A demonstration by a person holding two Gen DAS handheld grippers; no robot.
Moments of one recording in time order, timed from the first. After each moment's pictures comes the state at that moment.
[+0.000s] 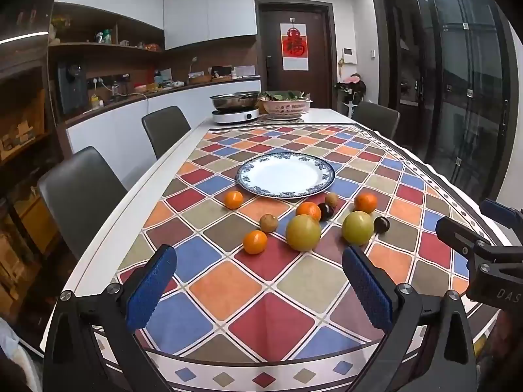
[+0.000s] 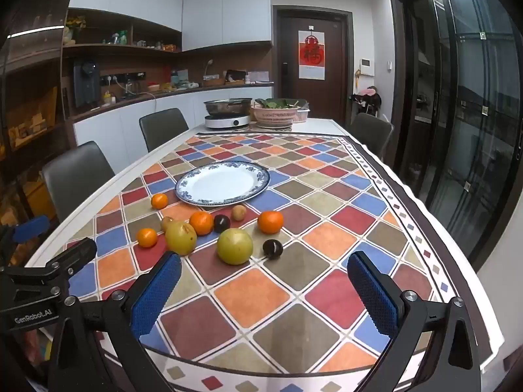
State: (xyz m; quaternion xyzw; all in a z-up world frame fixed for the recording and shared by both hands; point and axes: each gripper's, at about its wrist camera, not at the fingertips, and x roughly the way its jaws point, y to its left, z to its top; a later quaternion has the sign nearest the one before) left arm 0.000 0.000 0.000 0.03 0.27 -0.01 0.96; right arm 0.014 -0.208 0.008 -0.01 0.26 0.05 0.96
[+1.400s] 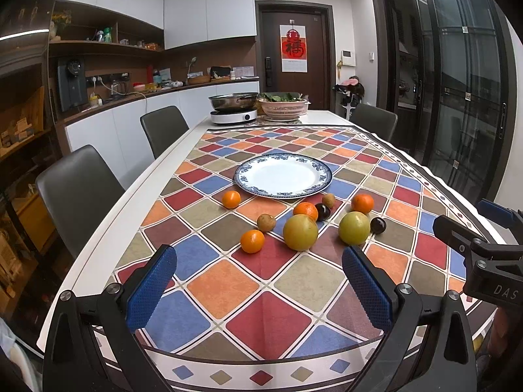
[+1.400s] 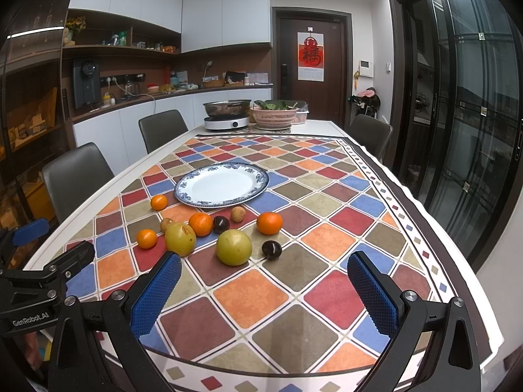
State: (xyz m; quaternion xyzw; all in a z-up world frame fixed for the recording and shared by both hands) left arm -0.004 -0.001 0.004 0.03 0.27 -0.01 0.96; right arm 0.013 -0.209 0.010 -0.01 0.26 0.05 0.96
